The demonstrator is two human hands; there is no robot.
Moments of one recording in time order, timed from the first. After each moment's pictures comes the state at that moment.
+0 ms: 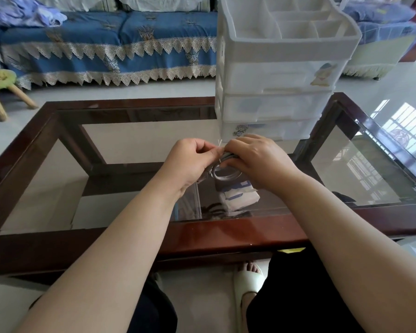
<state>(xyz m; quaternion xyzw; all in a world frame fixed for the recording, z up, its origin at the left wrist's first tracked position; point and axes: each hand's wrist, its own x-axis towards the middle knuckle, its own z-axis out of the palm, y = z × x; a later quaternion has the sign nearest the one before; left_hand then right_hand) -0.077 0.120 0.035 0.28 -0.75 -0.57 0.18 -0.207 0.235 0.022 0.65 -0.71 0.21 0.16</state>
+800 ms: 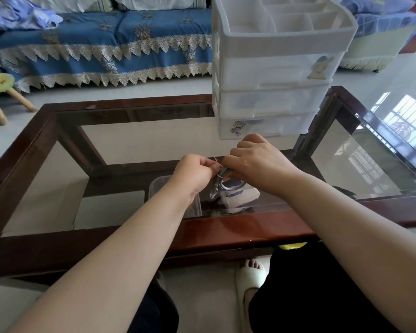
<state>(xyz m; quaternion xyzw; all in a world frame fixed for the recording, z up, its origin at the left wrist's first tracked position) -0.089 0.131 0.003 0.37 -0.73 -0.57 0.11 -0.213 0.242 0.005 0.69 -0.69 0.04 0.21</state>
